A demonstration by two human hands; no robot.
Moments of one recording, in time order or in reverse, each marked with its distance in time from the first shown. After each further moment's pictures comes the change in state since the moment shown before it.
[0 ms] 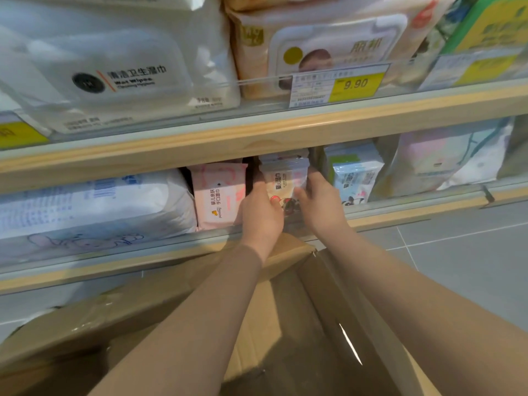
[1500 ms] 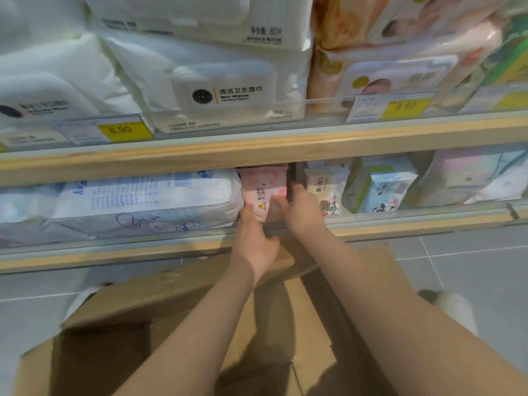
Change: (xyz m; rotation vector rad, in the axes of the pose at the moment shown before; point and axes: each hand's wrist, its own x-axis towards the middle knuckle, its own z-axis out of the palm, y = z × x) left_hand -0.049 -0.058 -0.076 -0.145 -0.123 -0.147; right_hand -0.025 -0.071 0.056 -0.041 -0.187 0.024
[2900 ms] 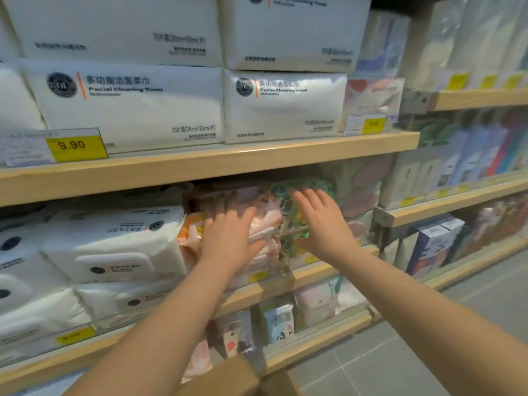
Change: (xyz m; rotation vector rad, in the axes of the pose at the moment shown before) left_hand -0.049 0.304 -0.075 0.906 0.400 0.853; right_hand -0.070 -0.054 -0.337 -0.782 0.598 -0.382
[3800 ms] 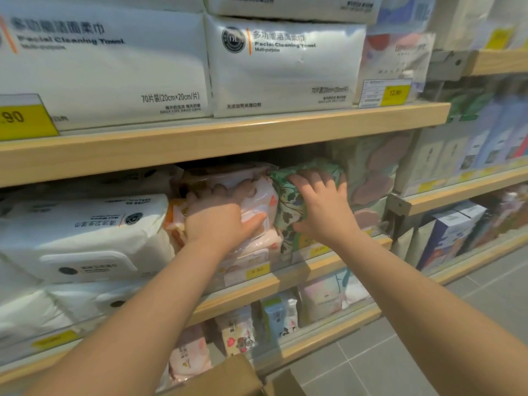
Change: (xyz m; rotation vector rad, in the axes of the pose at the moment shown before) left_hand 0.031 -0.009 0.008 0.021 -0.157 -0.159; right_hand 0.030 0.013 0.036 -0.055 0.062 0.018
